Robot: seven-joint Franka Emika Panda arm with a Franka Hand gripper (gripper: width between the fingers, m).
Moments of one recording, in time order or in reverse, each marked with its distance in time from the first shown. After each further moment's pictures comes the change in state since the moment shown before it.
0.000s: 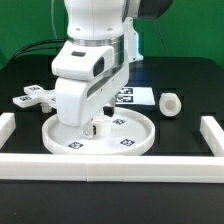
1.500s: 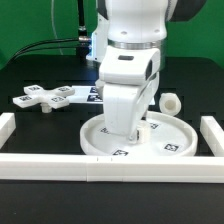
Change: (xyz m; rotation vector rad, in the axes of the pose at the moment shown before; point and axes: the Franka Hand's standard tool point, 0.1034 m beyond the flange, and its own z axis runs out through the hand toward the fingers) arm 0.081 0.003 -0.001 -0.038 0.031 -0.103
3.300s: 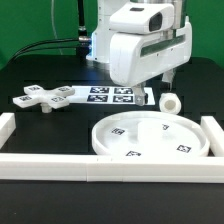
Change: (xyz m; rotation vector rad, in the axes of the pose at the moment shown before) arm 0.011 -0.047 -0.051 -0.054 0.009 0.354
